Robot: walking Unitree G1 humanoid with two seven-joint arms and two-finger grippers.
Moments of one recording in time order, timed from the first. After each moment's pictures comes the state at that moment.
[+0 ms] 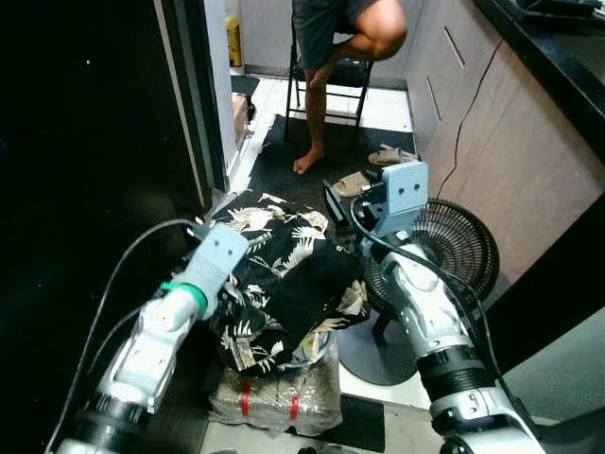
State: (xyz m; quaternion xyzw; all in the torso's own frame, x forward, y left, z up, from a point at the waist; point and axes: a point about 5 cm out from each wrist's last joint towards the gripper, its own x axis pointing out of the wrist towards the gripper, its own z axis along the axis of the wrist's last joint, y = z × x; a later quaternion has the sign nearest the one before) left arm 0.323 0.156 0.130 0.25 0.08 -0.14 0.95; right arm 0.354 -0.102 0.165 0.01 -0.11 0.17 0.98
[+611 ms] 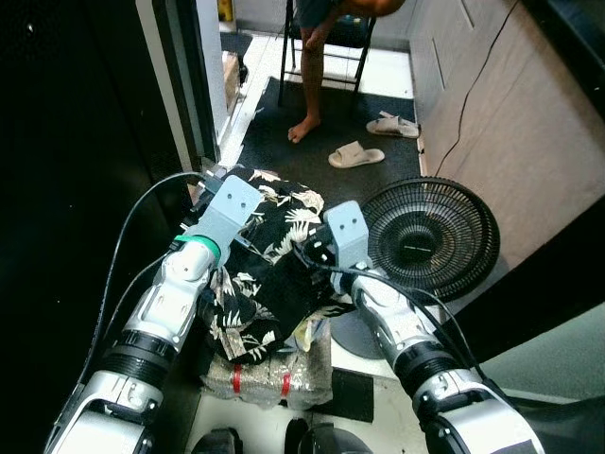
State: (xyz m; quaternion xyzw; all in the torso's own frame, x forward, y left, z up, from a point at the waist) left arm 0.352 0.146 0.149 0.25 0.04 -0.10 0.96; right arm 0.350 -0.078 0.090 -0.06 0.05 0.23 0.97
